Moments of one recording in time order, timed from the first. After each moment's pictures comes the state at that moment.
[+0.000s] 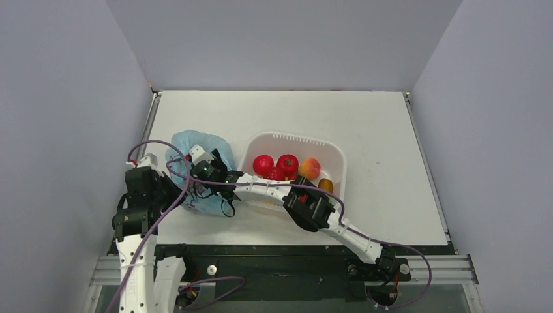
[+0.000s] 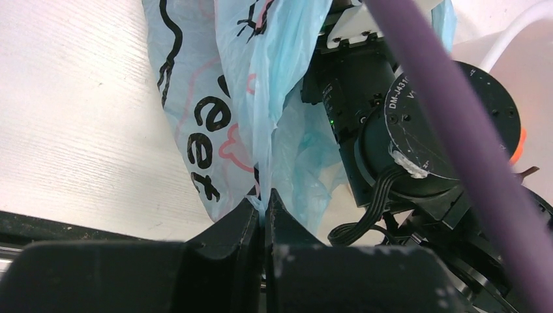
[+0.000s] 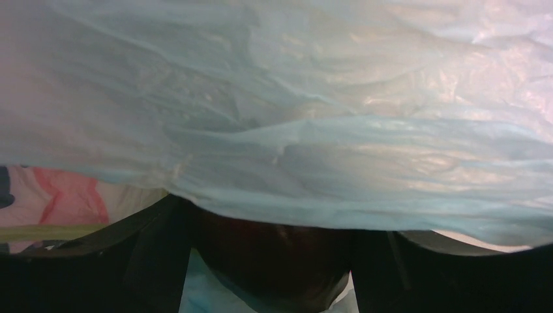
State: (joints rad) left arm 0.15 0.64 0.81 -0.96 0.14 -0.49; right arm 1.15 2.58 2.15 -0.20 0.58 0.01
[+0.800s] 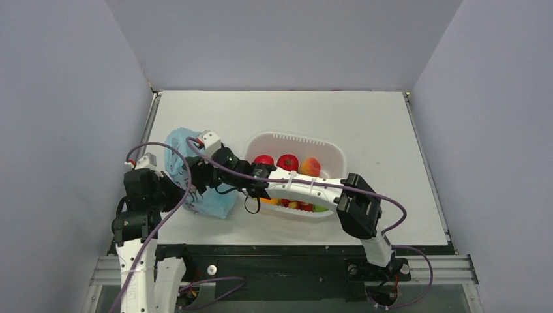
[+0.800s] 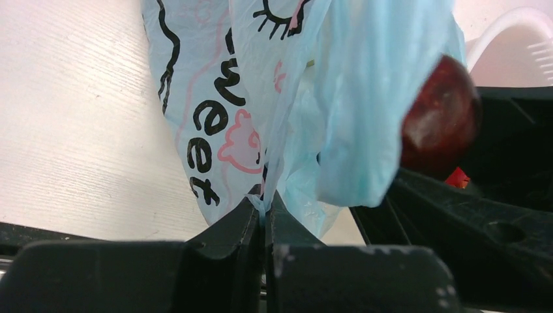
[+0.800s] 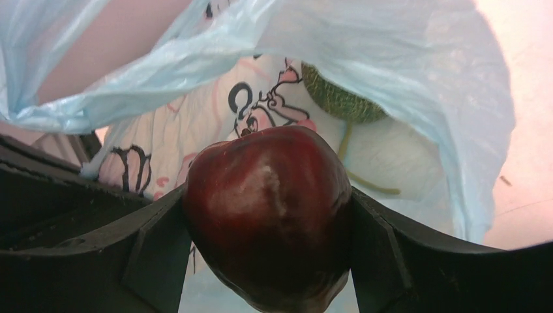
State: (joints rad) left arm 0.15 0.61 0.81 -0.94 0.15 -0.49; right arm 1.17 2.03 1.72 -0.08 0.16 0.28
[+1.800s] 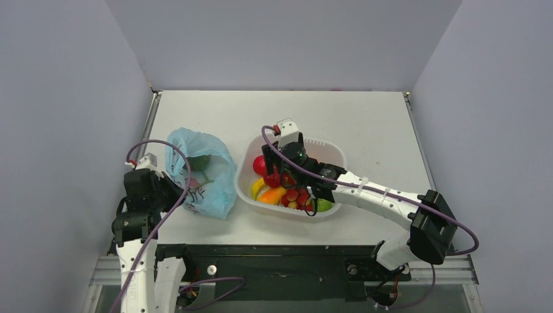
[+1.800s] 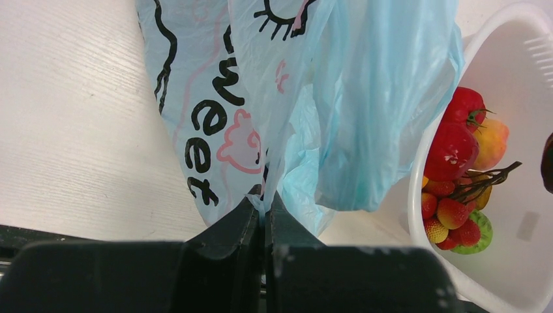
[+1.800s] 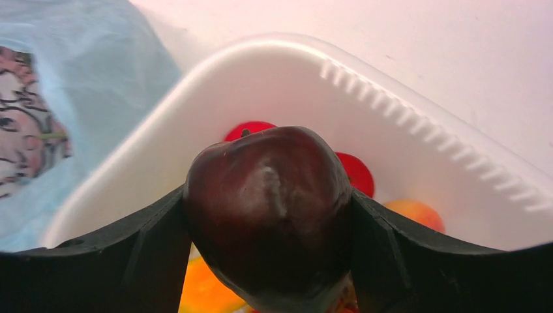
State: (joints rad) left arm 0.15 0.60 0.80 -0.94 0.16 -0.48; right arm 0.97 1.46 1.11 -0.06 0.41 0.24
